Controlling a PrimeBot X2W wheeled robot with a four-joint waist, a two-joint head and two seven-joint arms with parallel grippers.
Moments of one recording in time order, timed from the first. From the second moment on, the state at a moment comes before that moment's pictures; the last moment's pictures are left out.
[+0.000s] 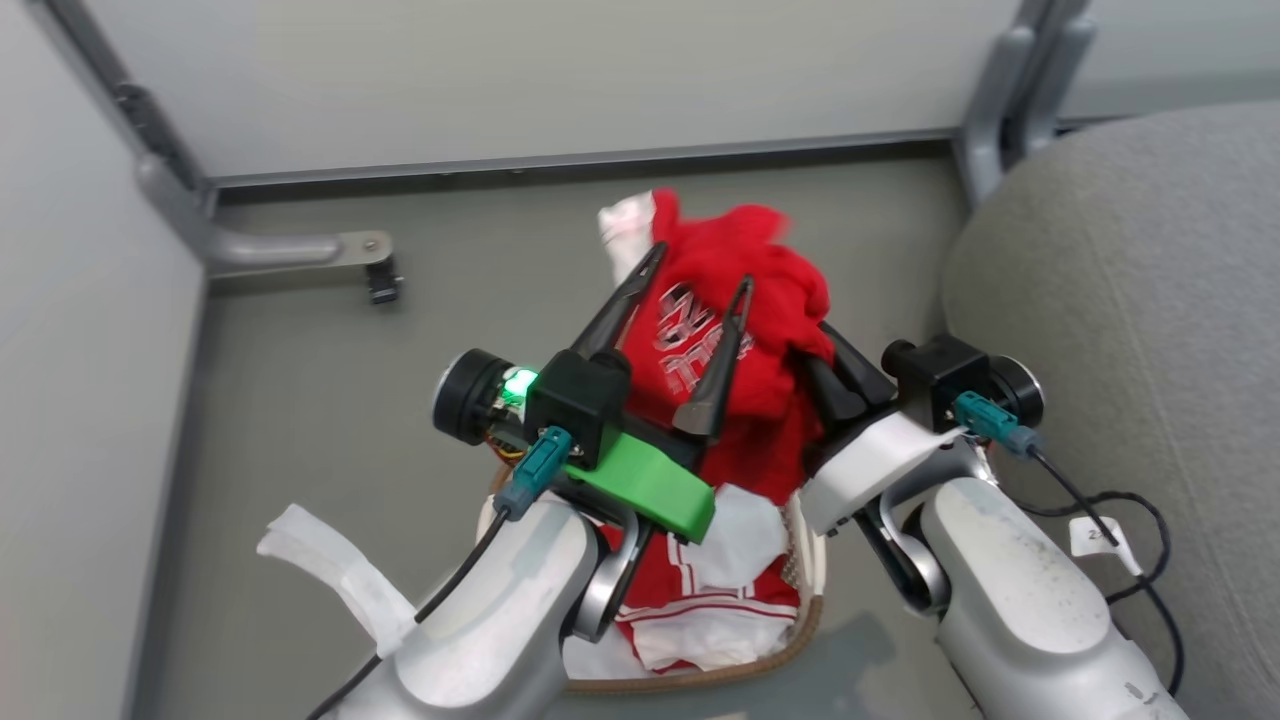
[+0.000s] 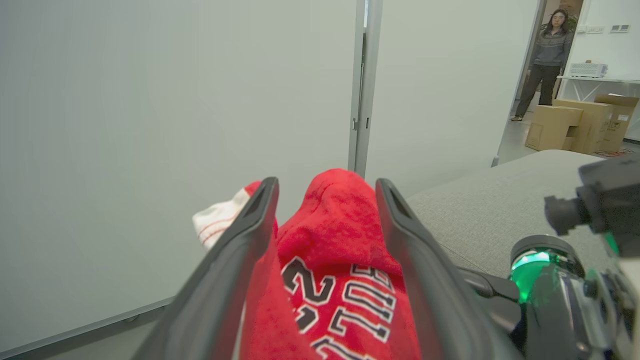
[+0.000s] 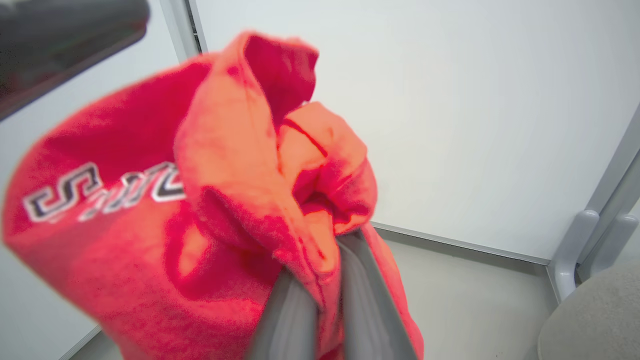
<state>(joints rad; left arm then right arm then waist) -0.57 0.06 -0.78 0.28 -0.47 0.13 -0.26 -0.50 -0.06 0.40 0.44 0.27 0.13 -0.26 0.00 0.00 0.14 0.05</state>
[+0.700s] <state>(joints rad) -0.52 0.06 -0.71 0.33 -0.31 0.02 -0.26 -0.43 -0.11 0.21 0.36 0.30 0.13 -0.26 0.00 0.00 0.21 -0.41</state>
